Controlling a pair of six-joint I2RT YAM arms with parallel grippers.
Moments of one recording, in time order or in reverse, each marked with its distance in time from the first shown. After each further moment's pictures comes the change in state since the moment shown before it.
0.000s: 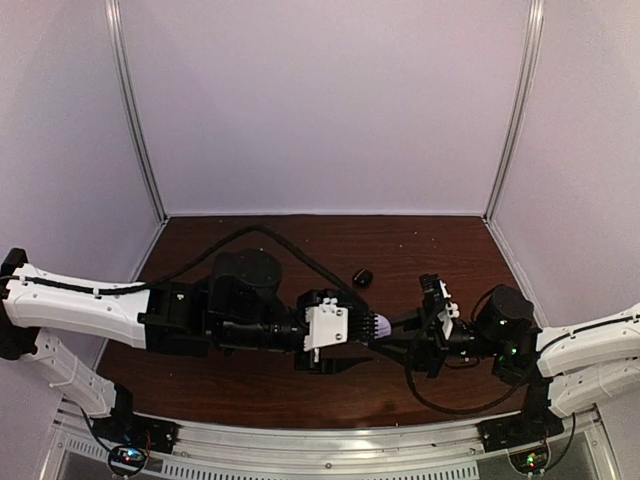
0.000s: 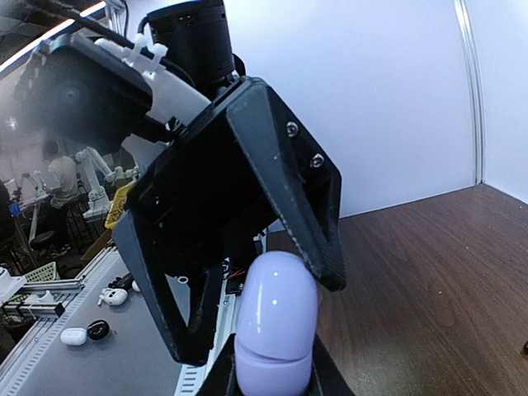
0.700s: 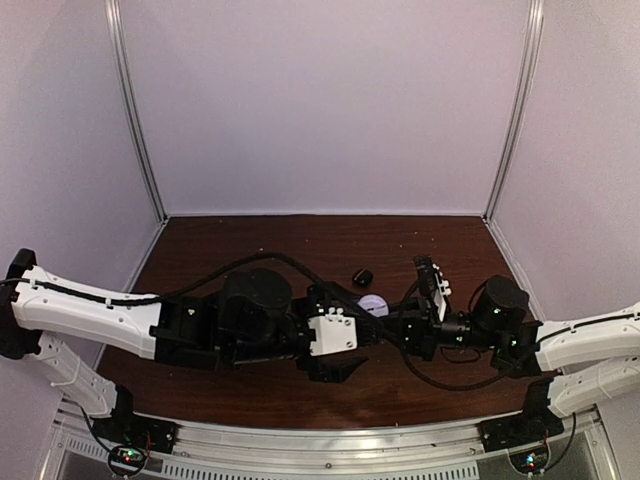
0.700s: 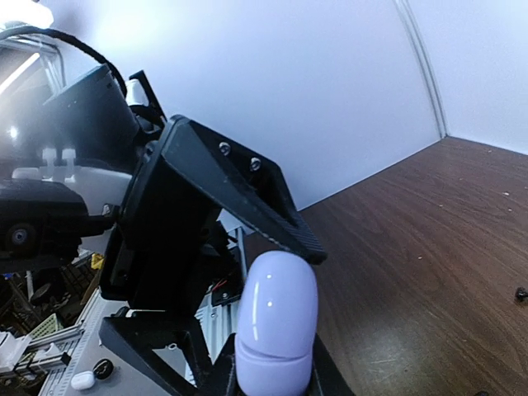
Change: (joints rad) left arm -0.031 0.042 -0.040 0.054 -0.290 0.066; right arm -0.051 0.011 0.040 -0.090 0.061 0.190
